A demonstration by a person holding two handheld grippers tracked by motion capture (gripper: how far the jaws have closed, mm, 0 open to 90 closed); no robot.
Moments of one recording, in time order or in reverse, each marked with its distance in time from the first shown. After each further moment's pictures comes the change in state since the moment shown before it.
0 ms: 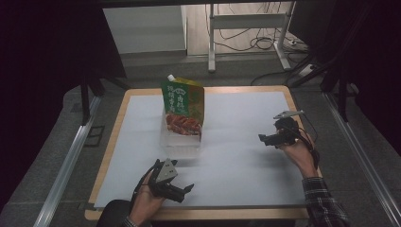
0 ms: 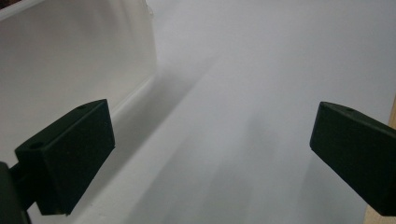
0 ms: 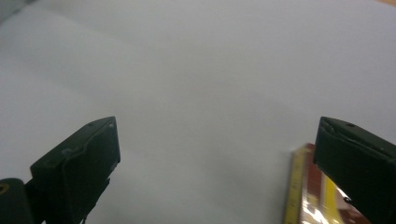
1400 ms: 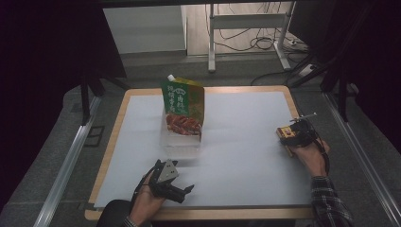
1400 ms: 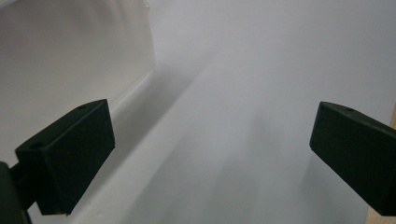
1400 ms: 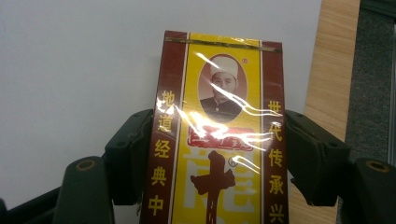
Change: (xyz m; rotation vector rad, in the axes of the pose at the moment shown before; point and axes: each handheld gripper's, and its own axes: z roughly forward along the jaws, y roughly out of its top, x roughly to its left) left arm -0.001 0.000 0.002 0.021 0.003 0.013; right arm -0.050 -0.036 0.003 0.210 -0.189 0.163
